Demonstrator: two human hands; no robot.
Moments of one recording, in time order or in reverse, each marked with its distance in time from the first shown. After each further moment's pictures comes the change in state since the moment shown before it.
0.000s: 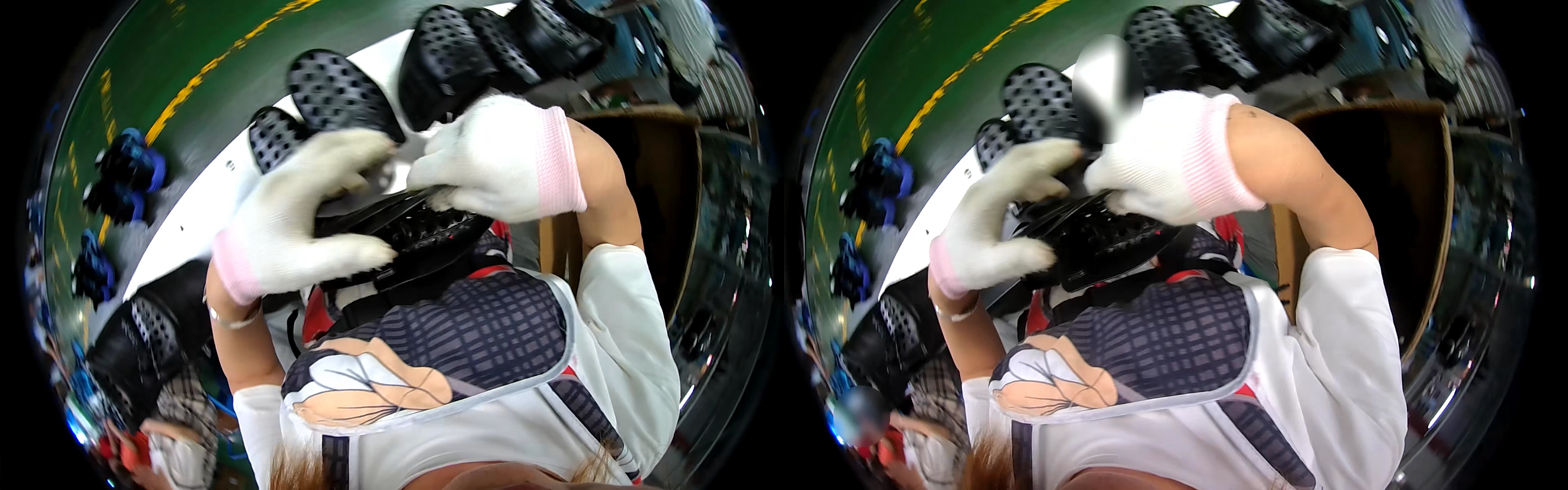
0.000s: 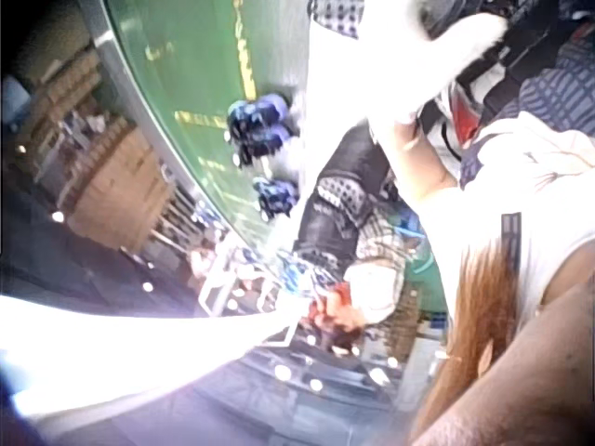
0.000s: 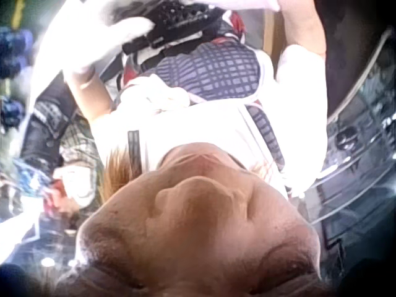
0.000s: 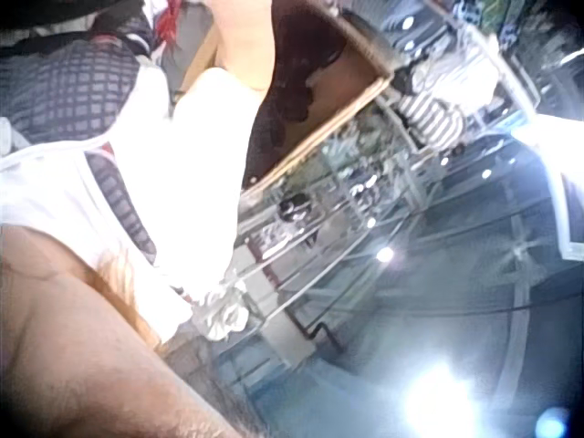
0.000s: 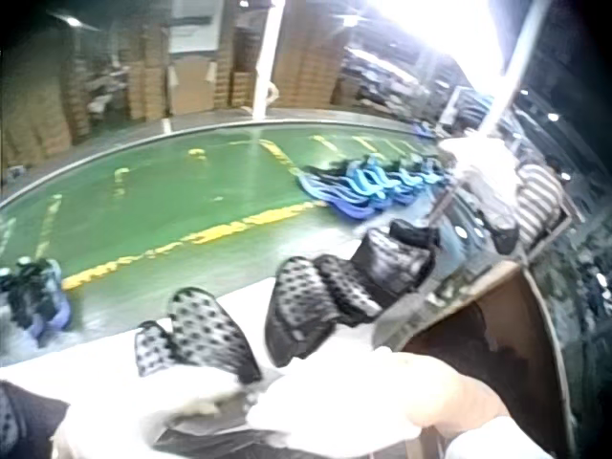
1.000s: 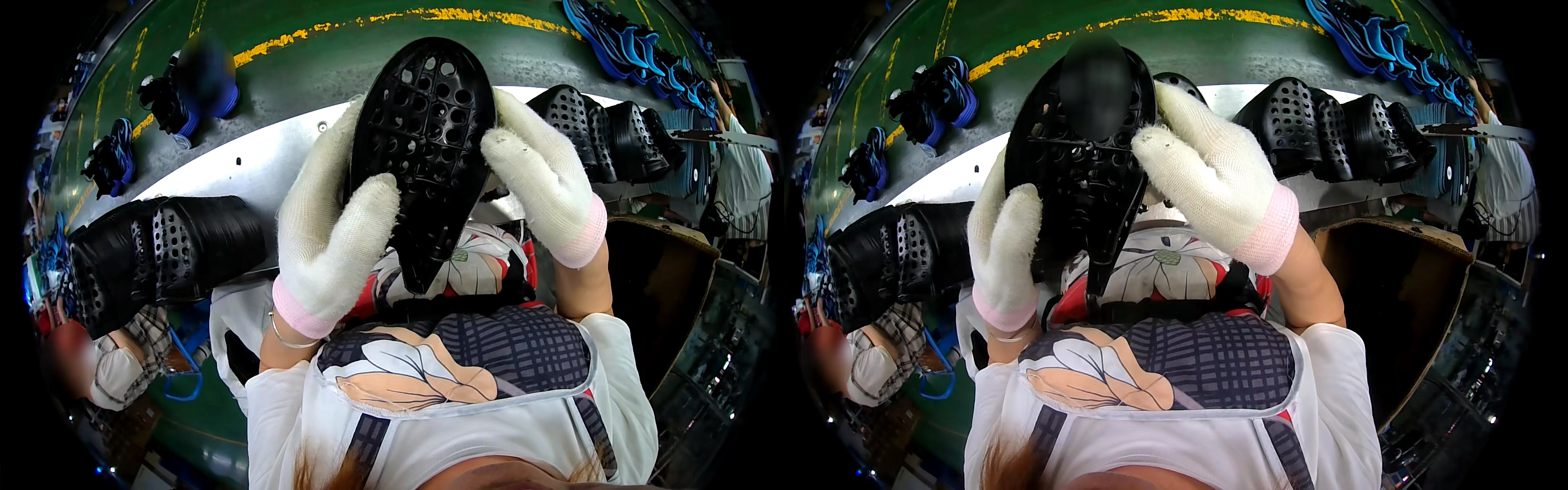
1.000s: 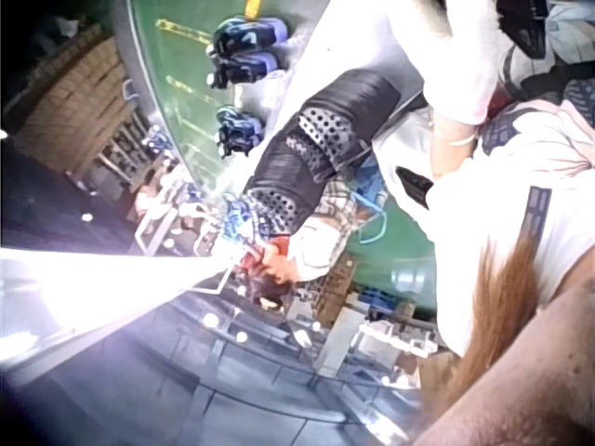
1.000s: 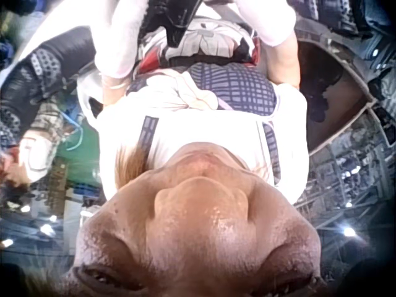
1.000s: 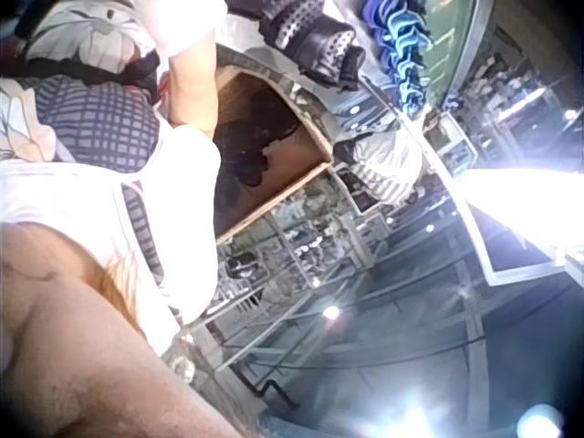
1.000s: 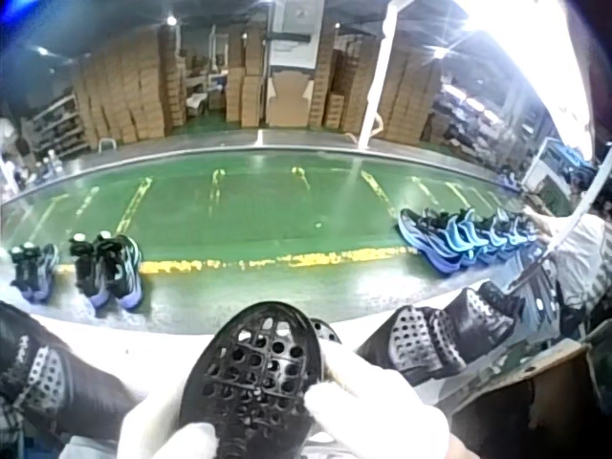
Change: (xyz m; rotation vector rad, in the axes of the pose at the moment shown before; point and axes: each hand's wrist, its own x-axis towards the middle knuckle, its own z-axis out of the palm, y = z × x) left_hand -0.028 0.049 0.029 -0.585 0.922 -0.166; right_hand 0.058 -0.025 -0.002 0.985 0.513 0.232
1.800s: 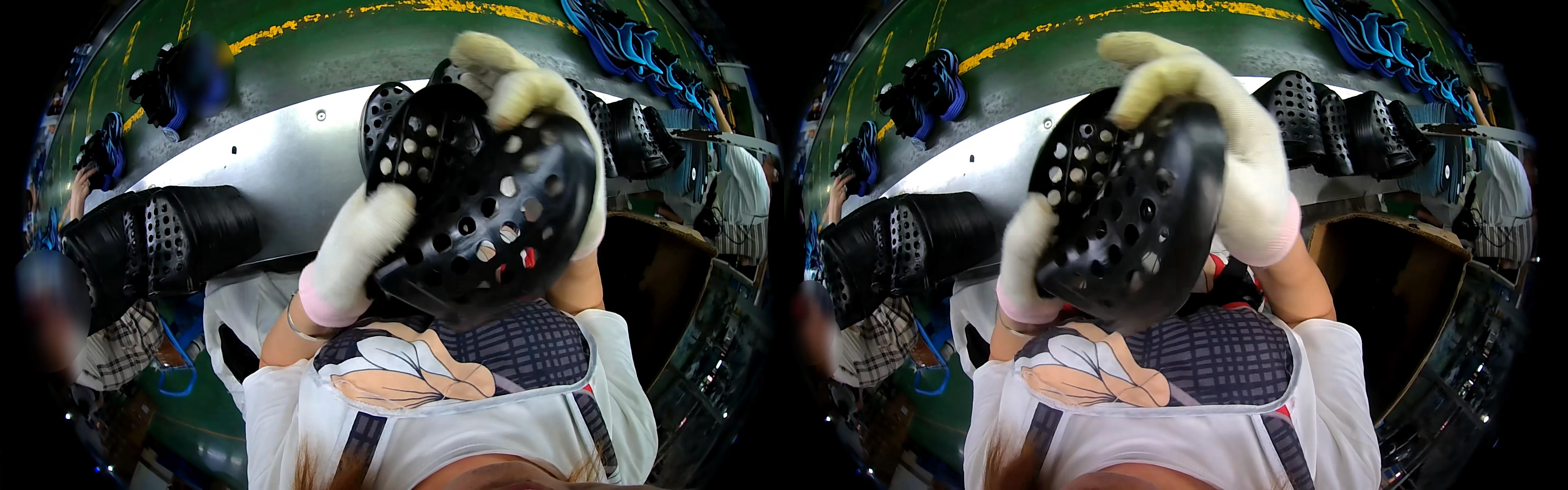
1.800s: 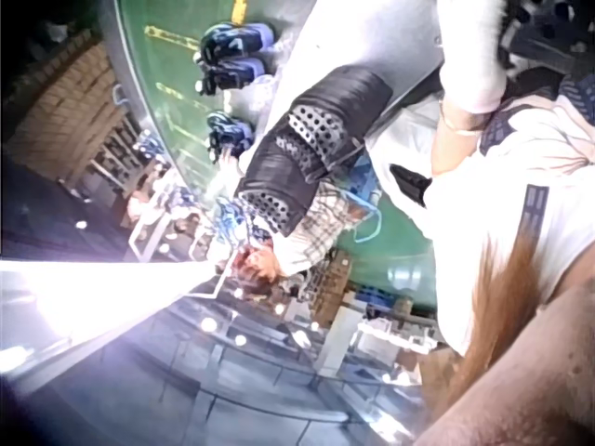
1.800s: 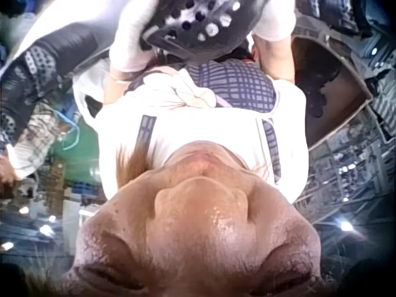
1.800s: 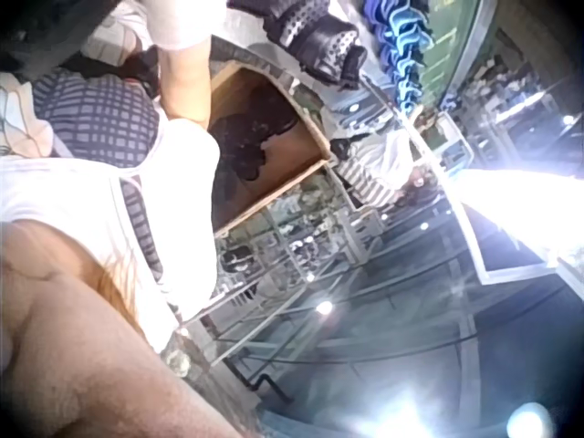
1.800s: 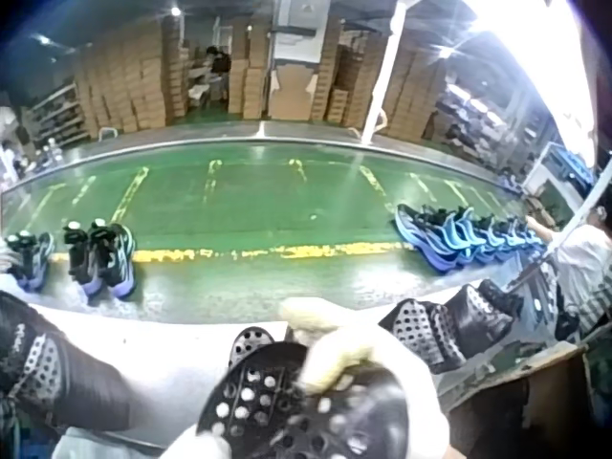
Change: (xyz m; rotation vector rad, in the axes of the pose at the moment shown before) left_hand -0.011 -0.014 0.019 -0.626 -0.196 -0.414; right_hand 0.008 -0.005 -0.008 0.235 0.012 -0.376
